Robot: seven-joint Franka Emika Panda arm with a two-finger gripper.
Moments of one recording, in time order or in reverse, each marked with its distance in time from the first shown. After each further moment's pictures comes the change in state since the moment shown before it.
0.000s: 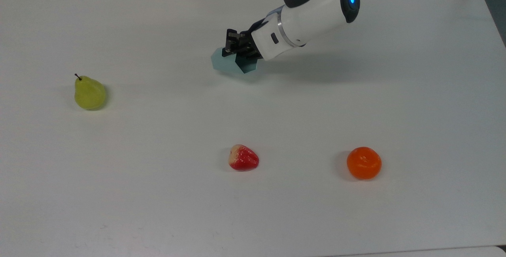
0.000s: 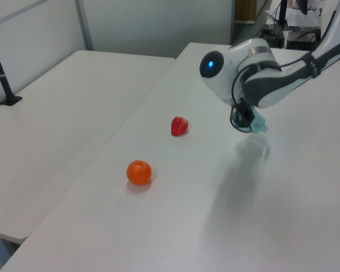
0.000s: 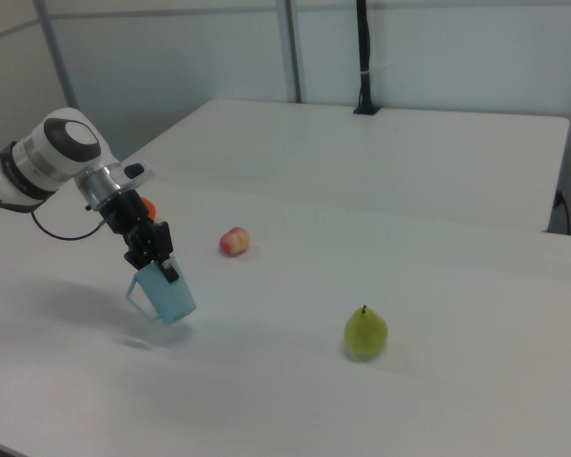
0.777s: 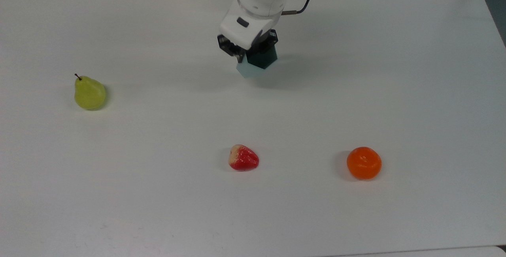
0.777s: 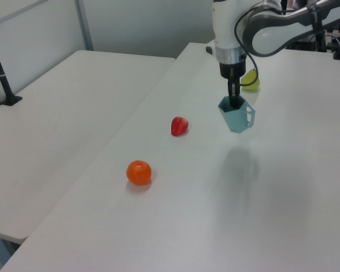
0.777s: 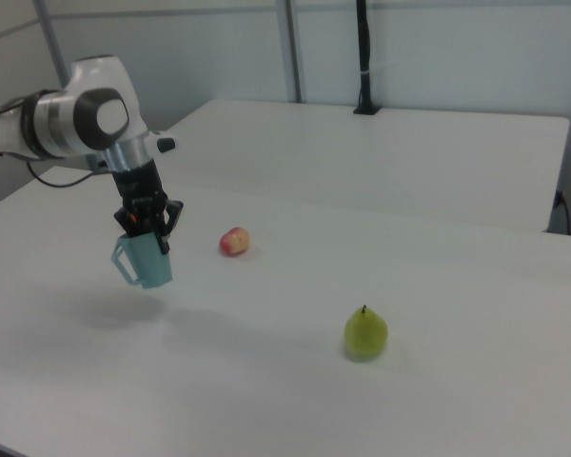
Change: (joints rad) arm -0.149 -0.120 0.000 -0.012 0.469 0.285 -0.552
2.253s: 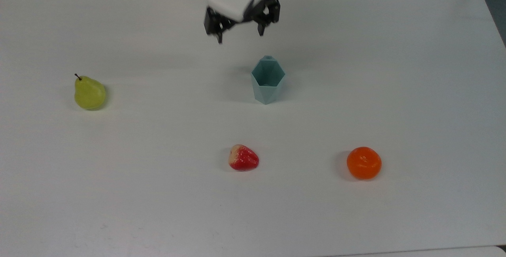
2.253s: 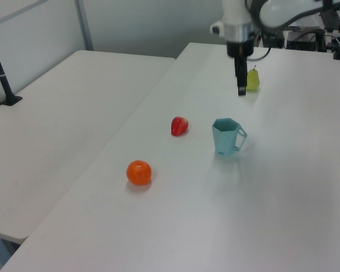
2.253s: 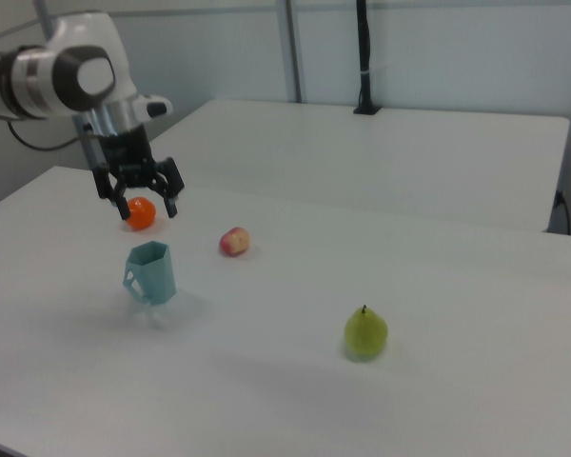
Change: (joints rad) arm -0.028 -0.107 -0.002 0.039 0.043 -0.122 -0.023
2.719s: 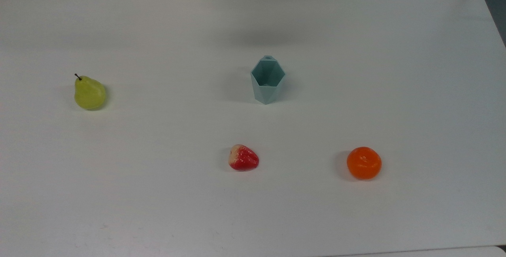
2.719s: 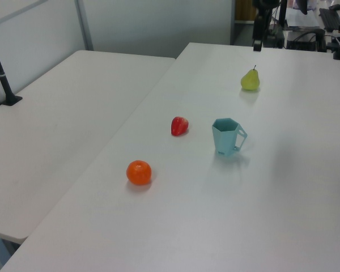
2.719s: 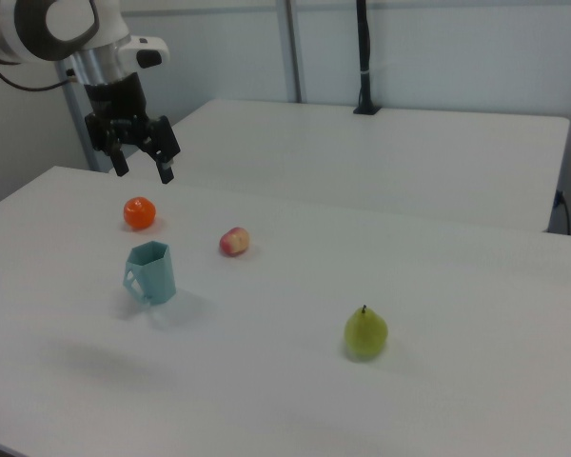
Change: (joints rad) arm -0.026 -0.194 -0.096 0.001 0.076 -0.090 0.116
